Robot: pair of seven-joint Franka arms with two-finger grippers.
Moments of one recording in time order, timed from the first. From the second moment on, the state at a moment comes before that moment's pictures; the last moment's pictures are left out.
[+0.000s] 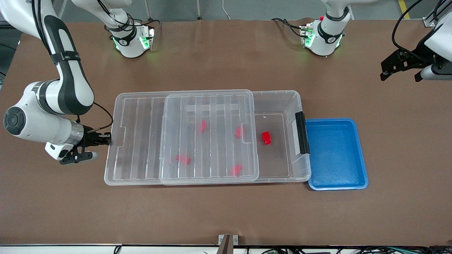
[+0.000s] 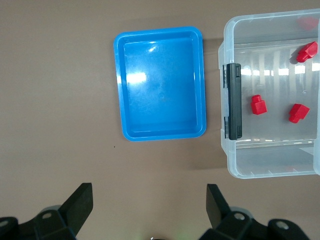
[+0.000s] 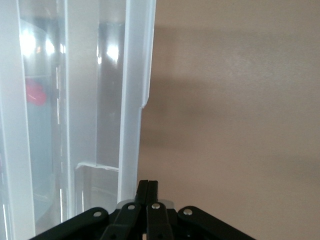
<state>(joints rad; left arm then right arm) 0.01 -0.09 -0.12 -1.58 0.00 1.51 -0.04 0.02 0.36 0.03 -1.79 0.20 2.04 -0.20</state>
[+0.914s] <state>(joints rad) 0.02 -0.09 -0.11 -1.58 0.00 1.51 -0.04 0.12 0.45 0.15 -1.68 0.20 2.05 0.12</state>
